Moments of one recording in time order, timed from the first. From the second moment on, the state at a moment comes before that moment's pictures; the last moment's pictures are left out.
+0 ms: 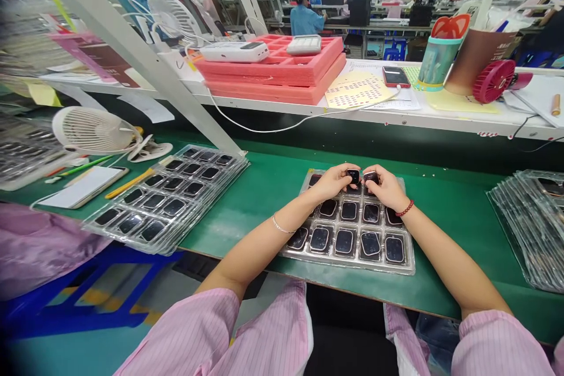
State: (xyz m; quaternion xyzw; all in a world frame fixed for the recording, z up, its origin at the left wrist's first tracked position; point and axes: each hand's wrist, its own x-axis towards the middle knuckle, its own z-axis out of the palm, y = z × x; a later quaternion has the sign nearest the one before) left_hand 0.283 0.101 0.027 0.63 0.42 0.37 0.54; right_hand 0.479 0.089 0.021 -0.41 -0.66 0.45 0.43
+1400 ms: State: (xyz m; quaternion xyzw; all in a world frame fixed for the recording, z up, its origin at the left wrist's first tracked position) left_hand 0.285 0.101 0.027 0.63 0.41 0.40 0.52; right_hand 0.480 0.088 0.025 -0.41 -0.67 0.47 0.40
